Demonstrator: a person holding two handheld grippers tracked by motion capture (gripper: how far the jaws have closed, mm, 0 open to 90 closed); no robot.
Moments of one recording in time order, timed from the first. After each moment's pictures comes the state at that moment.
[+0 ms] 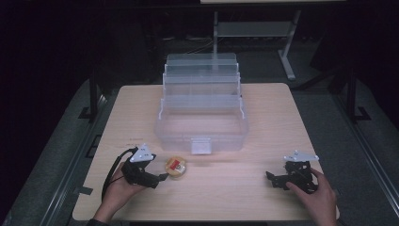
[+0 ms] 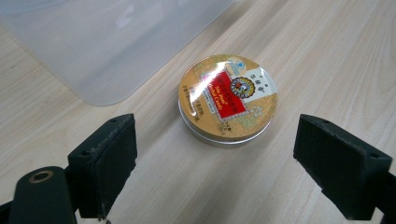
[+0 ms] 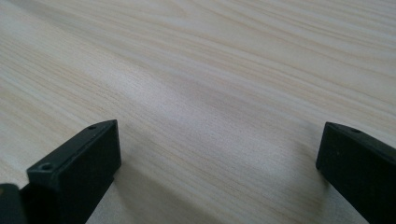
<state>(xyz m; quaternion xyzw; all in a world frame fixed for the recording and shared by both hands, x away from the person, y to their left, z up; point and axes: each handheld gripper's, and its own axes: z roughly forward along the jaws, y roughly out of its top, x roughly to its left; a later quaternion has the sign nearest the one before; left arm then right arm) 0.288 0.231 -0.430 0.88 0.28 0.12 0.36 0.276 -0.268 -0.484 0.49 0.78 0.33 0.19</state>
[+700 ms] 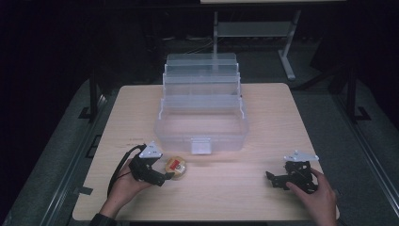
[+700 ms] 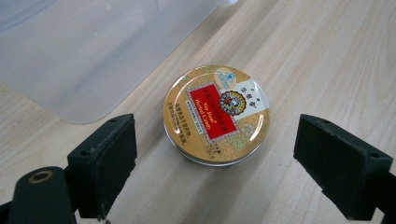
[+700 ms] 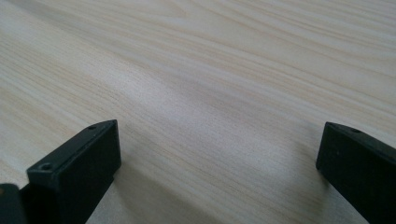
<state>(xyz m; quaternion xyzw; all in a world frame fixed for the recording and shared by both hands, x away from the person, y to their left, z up) 0.300 0.212 -0.429 0.89 0.27 0.10 0.34 0.276 -0.268 -0.484 0.49 0.78 0.33 0.19</state>
